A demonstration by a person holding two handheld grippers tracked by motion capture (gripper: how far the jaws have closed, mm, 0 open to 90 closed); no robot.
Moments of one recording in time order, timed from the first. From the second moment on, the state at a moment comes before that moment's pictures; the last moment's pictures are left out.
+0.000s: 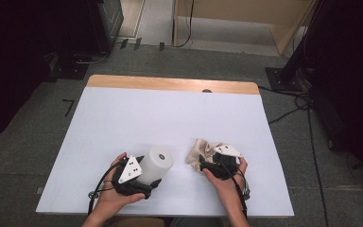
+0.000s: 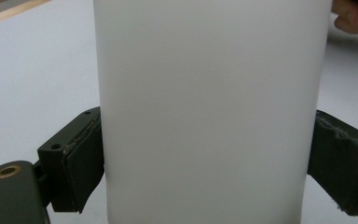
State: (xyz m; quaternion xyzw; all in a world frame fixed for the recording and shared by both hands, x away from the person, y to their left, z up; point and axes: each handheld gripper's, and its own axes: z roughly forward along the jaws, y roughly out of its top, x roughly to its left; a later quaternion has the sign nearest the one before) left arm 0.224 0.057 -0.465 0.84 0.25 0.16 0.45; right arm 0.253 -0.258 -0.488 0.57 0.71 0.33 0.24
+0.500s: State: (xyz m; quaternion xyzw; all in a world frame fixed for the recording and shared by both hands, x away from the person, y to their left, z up) left arm 0.224 0.057 -0.465 0.84 0.25 0.16 0.45; right arm 0.258 -0.263 -0.500 0.58 0.71 0.32 0.23
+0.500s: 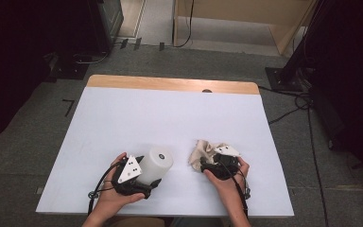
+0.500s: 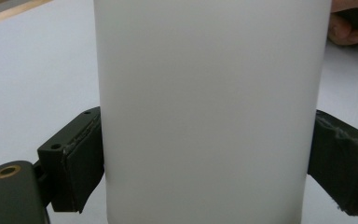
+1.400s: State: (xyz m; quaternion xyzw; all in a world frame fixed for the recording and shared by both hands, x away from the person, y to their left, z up) left arm 0.225 0.059 -0.466 0.84 0.25 0.15 0.46; right arm 0.250 -0.273 -0.480 0.56 0.68 0.40 0.25
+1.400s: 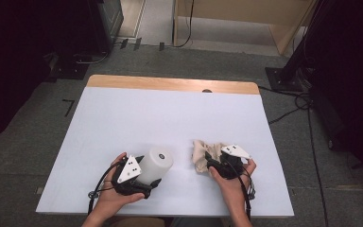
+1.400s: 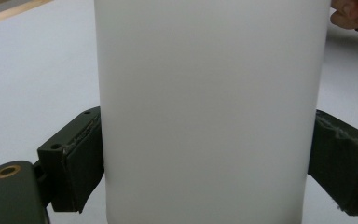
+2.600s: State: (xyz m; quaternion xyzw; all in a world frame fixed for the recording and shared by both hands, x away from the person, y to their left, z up) left arm 0.226 0.059 -0.467 0.84 0.25 0.15 0.46; right arm 0.251 -0.271 -0.487 0.56 0.70 0.39 0.23
